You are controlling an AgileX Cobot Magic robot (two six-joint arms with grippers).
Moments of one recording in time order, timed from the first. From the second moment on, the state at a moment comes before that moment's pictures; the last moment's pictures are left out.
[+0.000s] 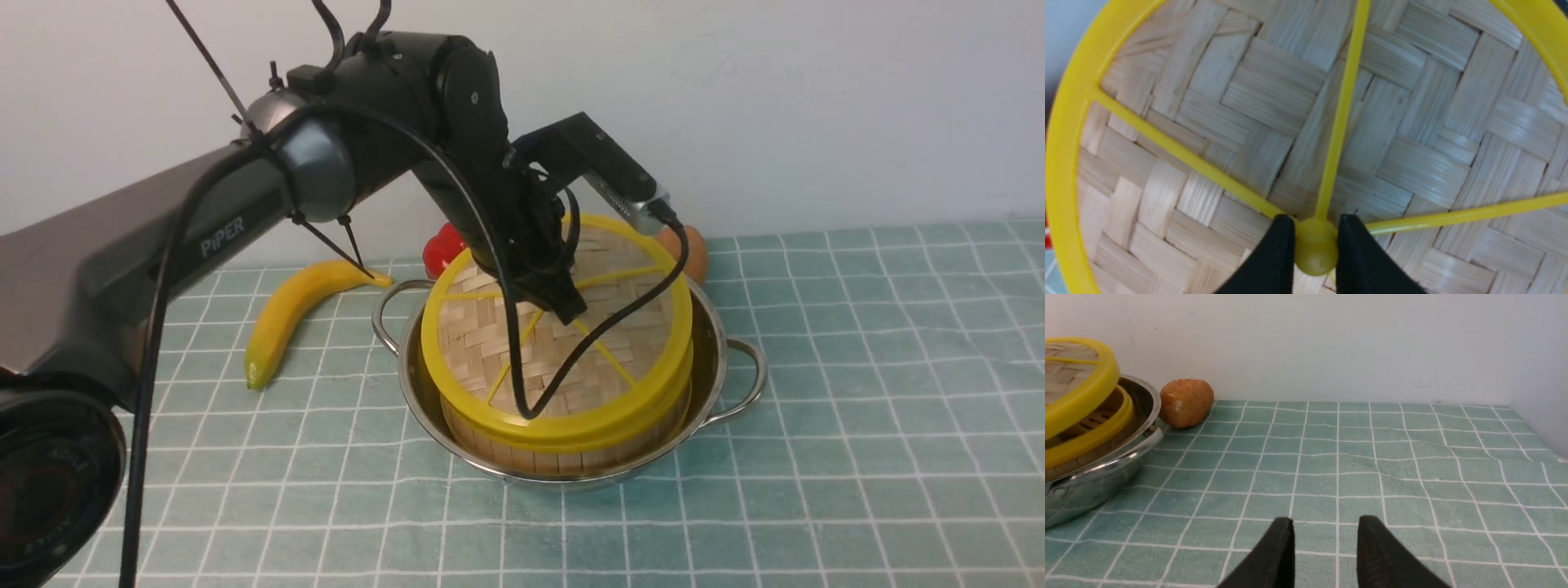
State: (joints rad) right arm 0.04 0.01 0.01 -0.16 0.34 0.26; left arm -0.48 2.07 -1.82 -0.10 1.01 0.59
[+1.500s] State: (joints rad) right arm 0.04 0.01 0.01 -0.15 0.34 0.26; left arm -0.48 2.10 -1.82 -0.12 0.94 0.62
